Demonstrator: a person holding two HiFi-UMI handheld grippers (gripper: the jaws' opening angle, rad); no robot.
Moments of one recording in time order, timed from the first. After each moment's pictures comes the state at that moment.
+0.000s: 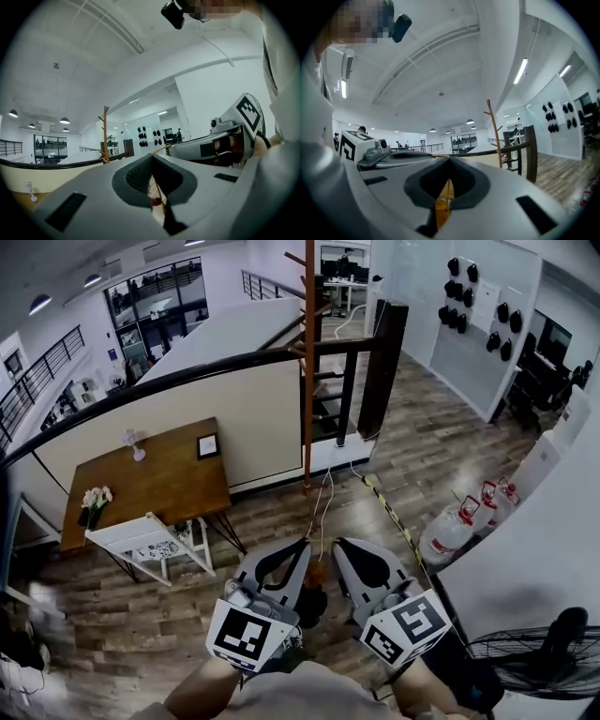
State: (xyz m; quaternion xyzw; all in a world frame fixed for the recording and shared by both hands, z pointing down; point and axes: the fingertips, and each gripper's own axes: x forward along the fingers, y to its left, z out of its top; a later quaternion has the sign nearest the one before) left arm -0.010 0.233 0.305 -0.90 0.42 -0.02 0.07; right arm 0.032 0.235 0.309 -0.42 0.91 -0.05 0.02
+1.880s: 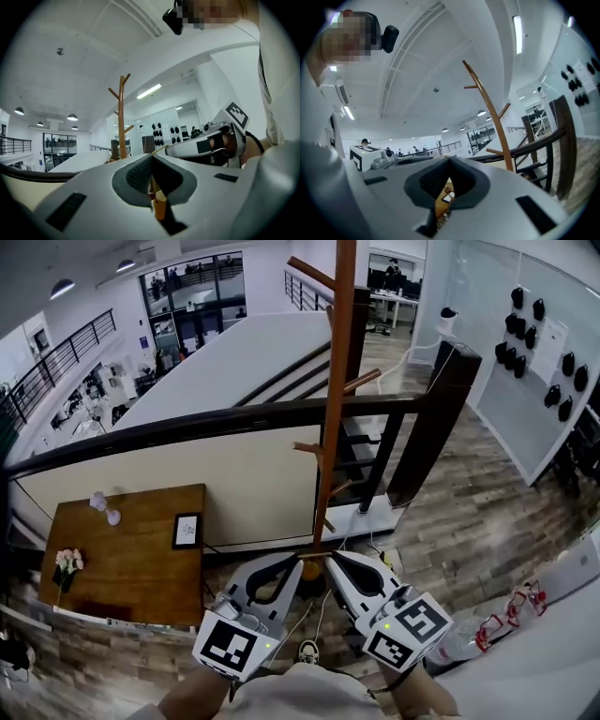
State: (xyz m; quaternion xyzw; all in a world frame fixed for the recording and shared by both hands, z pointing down) left arm -0.003 -0.312 0.321 -0.87 0.48 -0.02 0.05; right arm 0.037 -0.321 0.324 -0.29 0.95 -0.12 0.04
